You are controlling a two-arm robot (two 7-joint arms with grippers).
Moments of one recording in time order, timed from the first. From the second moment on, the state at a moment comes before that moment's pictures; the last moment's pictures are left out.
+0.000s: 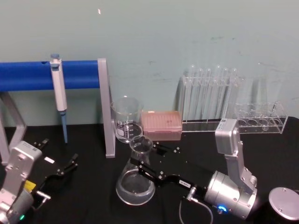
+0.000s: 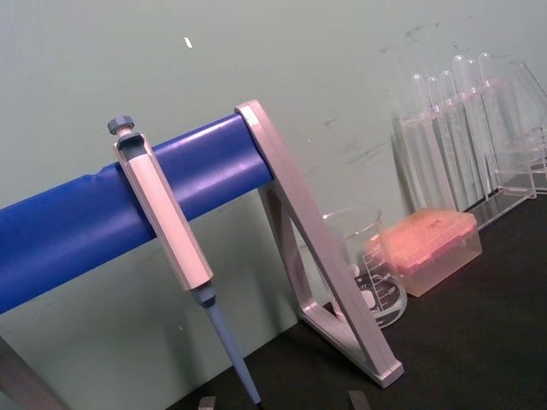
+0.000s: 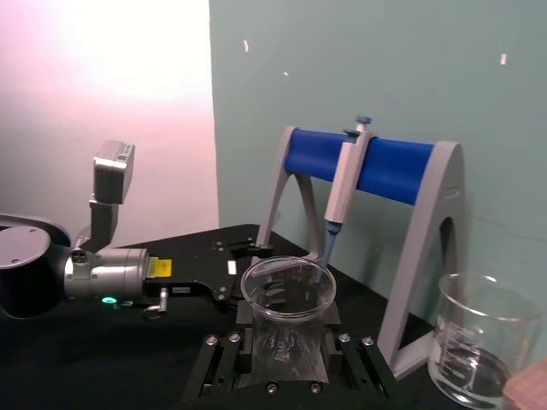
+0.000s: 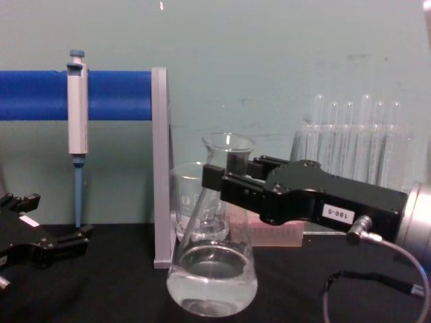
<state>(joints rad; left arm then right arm) -0.20 0.60 0.45 -1.41 -0.25 -0.12 0.03 0.28 0.36 -0.48 -1.50 0.47 -0.08 0.62</state>
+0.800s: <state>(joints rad) -0.20 0.60 0.45 -1.41 -0.25 -0.12 0.03 0.30 0.38 -0.50 -1.48 0.49 -0.09 0.57</state>
